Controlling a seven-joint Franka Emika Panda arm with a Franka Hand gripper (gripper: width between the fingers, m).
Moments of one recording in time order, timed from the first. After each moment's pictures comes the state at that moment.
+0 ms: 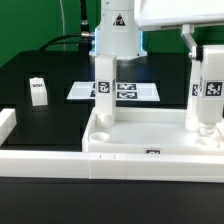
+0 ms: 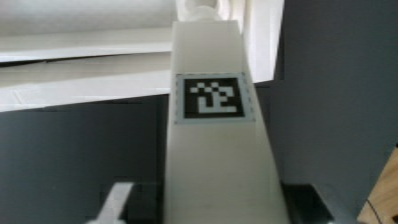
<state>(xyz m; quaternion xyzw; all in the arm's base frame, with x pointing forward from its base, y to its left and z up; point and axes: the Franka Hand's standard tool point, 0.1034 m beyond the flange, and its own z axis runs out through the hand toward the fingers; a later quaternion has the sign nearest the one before) 0.629 0.090 0.155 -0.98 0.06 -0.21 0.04</state>
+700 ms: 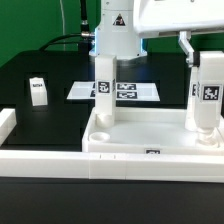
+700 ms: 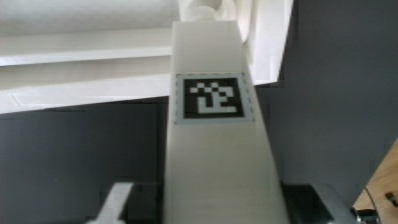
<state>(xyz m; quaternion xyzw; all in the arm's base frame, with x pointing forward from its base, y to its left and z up) 0.618 0.091 0.145 -0.97 0.05 -0.23 0.03</state>
